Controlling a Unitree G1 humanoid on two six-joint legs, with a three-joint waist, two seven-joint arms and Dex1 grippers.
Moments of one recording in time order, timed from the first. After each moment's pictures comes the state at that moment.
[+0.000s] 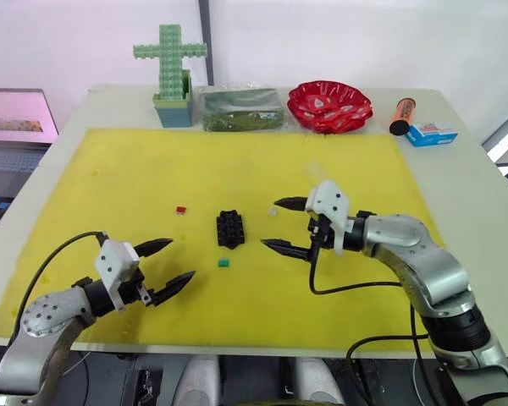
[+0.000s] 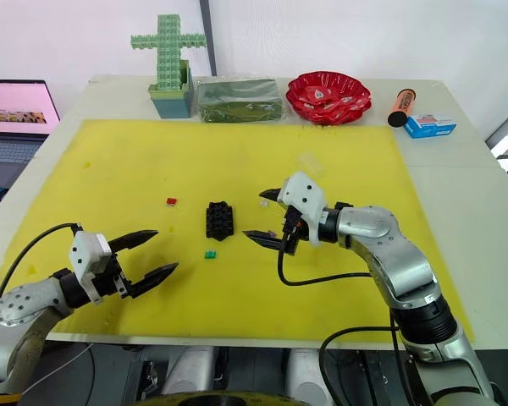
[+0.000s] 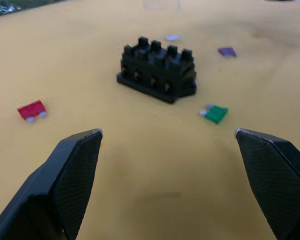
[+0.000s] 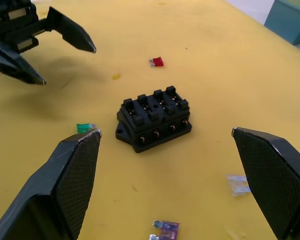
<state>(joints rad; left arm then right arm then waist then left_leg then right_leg) 0.23 0.65 0.19 -0.35 -0.47 0.14 -0.89 -0.39 -0.56 0.15 -0.40 0.33 0.57 0.85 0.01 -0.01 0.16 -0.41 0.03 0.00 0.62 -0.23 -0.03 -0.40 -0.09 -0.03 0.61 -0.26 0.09</state>
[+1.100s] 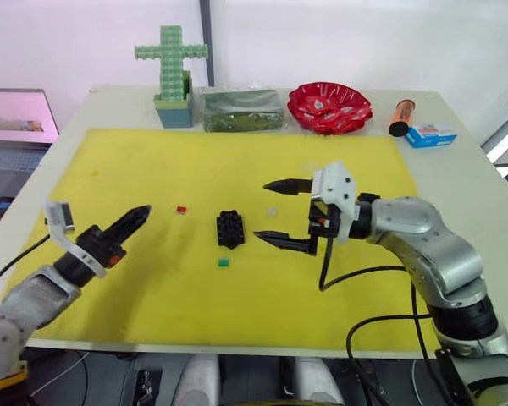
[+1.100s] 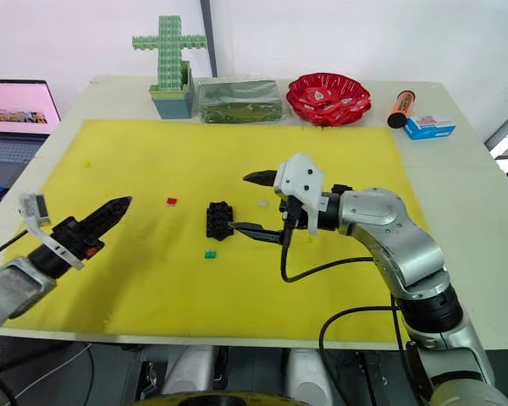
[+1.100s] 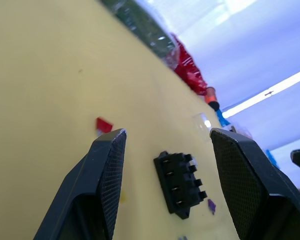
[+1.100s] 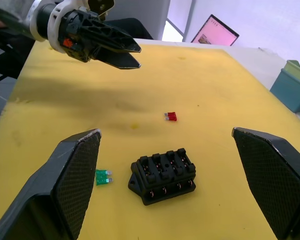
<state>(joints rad) 0.06 0.67 0.51 -0.20 -1.66 0.87 -0.12 -0.50 -0.58 0.16 -0.46 0.43 0.57 0.87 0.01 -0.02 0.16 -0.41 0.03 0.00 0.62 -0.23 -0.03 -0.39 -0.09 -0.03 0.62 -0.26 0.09</state>
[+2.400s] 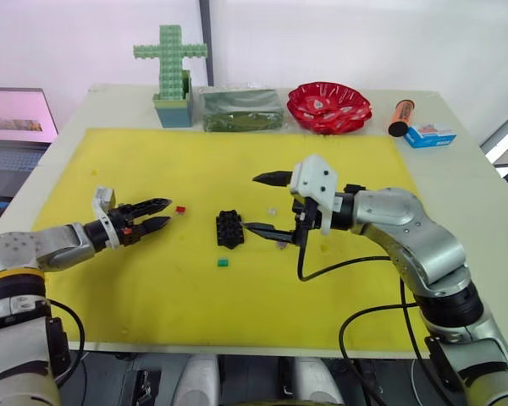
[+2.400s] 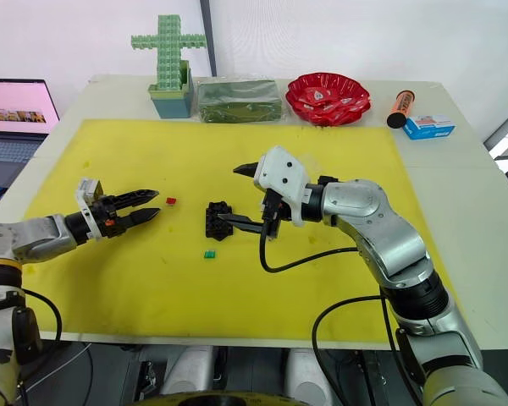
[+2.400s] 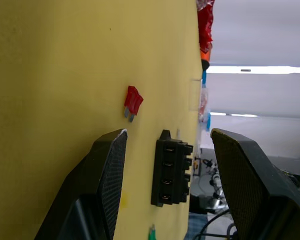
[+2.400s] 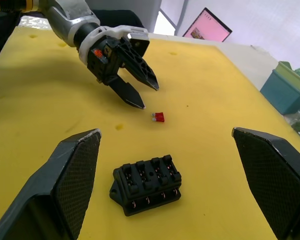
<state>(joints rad) -0.62 0.73 0.35 0.75 -1.34 1.39 -0.38 -0.58 -0.56 0.22 -0.44 0.38 0.61 0.82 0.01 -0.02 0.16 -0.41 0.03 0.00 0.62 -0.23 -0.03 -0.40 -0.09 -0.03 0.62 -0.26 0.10</state>
